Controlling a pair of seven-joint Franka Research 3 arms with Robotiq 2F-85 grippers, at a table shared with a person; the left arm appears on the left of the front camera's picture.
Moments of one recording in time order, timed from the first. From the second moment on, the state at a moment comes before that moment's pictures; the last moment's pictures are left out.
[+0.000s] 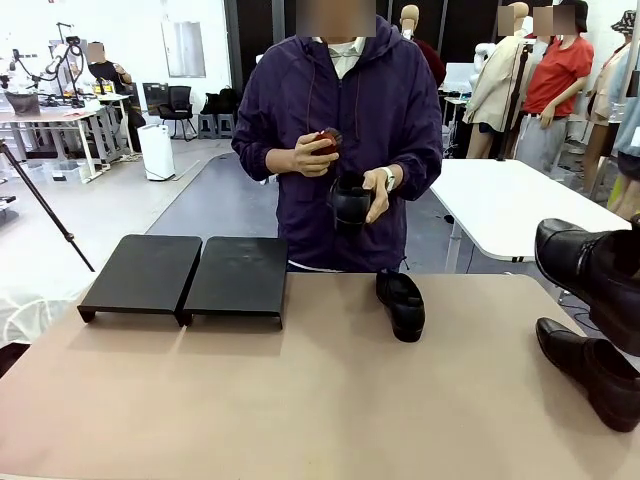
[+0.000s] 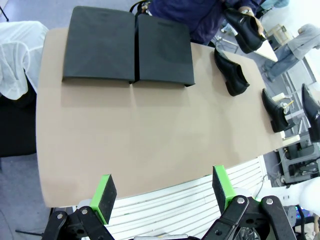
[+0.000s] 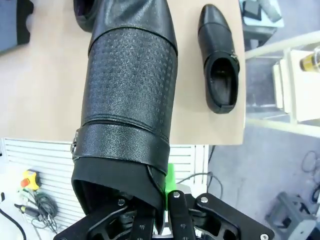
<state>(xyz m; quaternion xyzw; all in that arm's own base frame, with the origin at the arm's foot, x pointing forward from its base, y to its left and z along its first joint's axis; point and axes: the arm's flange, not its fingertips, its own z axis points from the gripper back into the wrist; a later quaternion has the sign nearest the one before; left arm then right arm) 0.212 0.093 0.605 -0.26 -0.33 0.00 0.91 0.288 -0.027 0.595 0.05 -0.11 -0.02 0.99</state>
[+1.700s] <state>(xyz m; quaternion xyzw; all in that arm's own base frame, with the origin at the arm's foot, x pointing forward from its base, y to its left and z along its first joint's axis) 0.212 0.093 0.605 -0.26 -0.33 0.00 0.91 0.281 -0.057 0.589 0.07 -0.06 -0.14 0.99</state>
